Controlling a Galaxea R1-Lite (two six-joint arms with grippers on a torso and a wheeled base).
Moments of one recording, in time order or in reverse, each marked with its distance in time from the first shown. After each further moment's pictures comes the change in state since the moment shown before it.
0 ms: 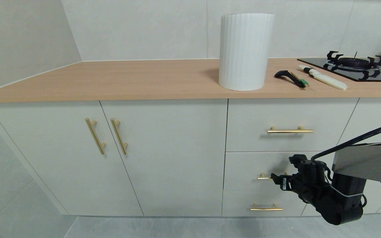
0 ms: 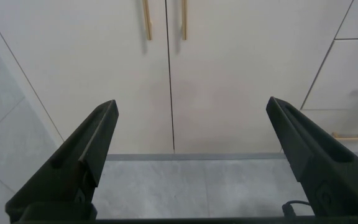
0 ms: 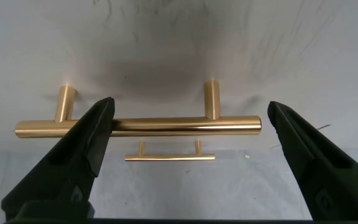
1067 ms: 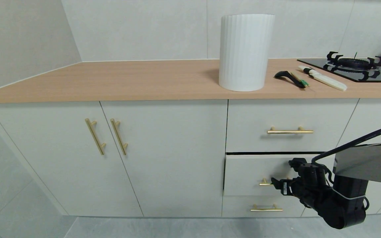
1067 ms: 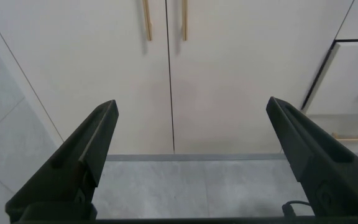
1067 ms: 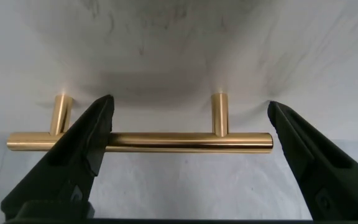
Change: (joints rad) left arm 0.001 0.000 0.000 0.000 0.000 0.000; right arm 0.019 -0.008 0.063 0.013 -0.001 -0.009
